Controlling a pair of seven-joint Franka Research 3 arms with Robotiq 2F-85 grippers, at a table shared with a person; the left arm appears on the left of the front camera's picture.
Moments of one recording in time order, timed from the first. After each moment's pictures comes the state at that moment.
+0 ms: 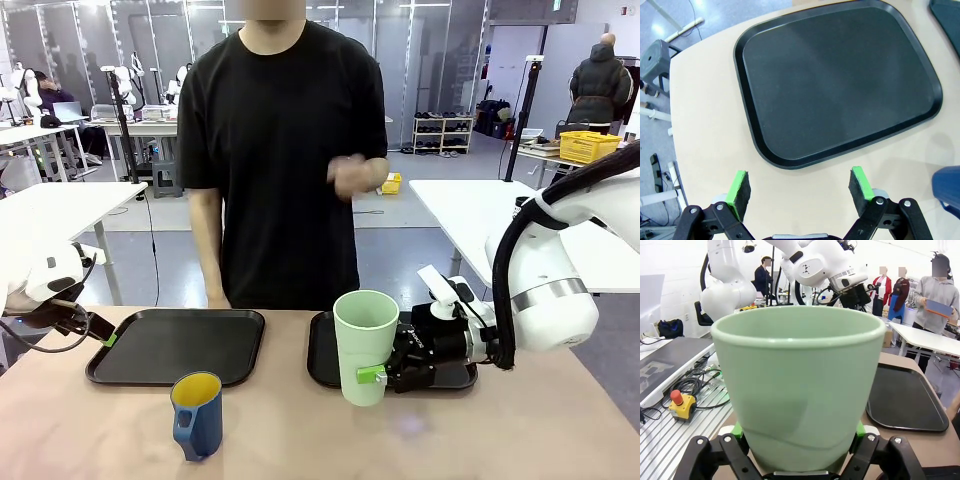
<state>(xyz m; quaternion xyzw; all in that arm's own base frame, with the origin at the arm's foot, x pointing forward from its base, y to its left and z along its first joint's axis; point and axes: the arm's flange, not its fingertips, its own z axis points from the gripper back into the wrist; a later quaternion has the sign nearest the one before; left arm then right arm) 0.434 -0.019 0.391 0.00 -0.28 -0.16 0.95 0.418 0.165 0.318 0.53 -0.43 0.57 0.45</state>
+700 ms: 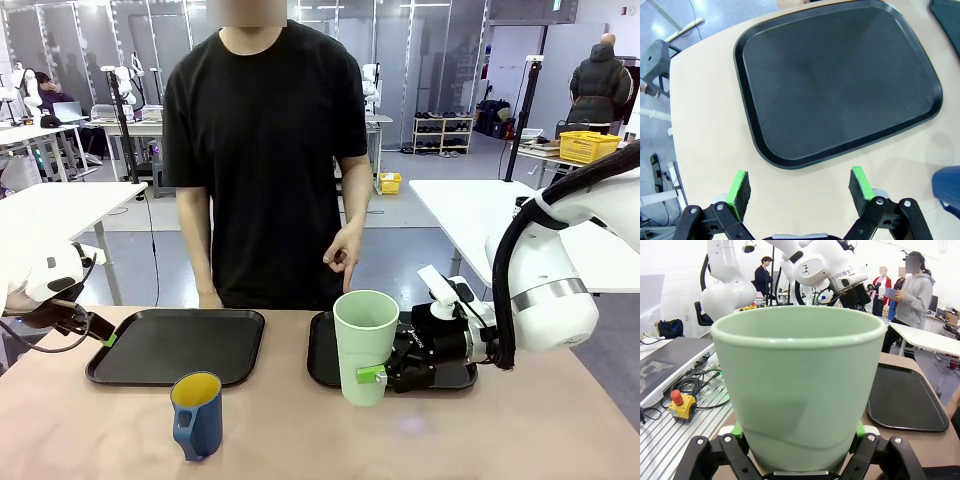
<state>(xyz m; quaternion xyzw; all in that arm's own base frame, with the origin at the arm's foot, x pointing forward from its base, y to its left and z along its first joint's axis) 0.434 -0.019 0.391 0.00 -0.28 -0.16 0.95 0.418 0.165 0.318 0.53 -0.43 0.57 0.45</state>
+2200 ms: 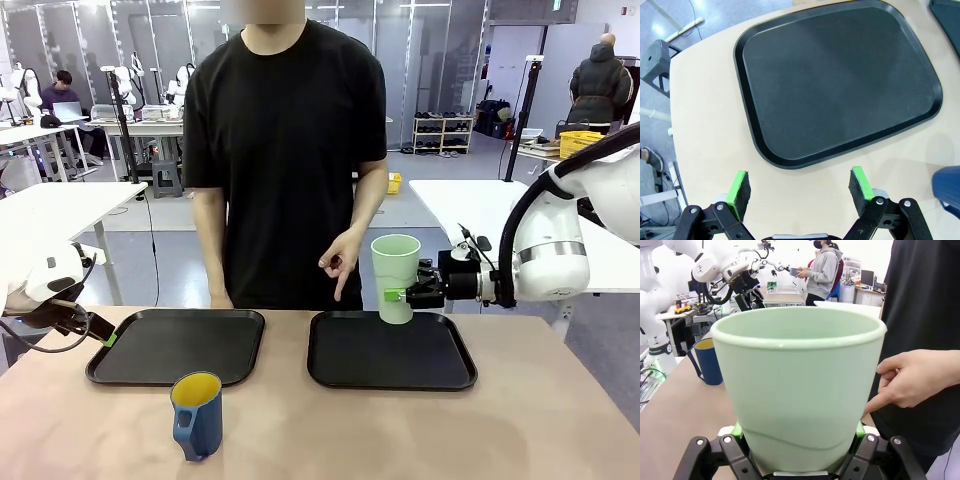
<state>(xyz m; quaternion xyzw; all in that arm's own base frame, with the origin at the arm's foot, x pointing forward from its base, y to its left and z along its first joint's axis) 0.434 -0.019 0.390 0.00 -0.28 -0.16 0.95 0.586 0.081 0.326 0.45 -0.50 0.50 0.55</state>
